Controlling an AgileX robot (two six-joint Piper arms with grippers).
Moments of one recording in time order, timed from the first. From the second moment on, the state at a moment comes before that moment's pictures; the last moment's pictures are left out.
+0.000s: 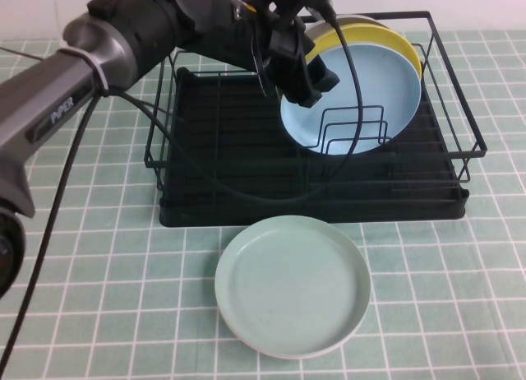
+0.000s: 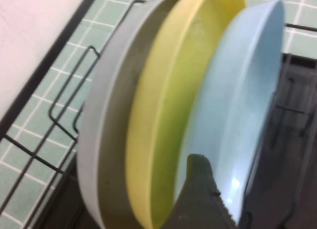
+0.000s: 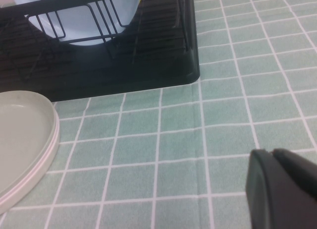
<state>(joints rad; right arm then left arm) 0.13 -0.01 0.03 0.14 0.36 0.09 -0.51 2.06 -1.93 -0.56 0.69 1.15</state>
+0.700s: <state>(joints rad) 0.13 -0.01 0.03 0.14 0.36 0.09 -0.51 2.15 -1.93 -0.61 0.51 1.14</state>
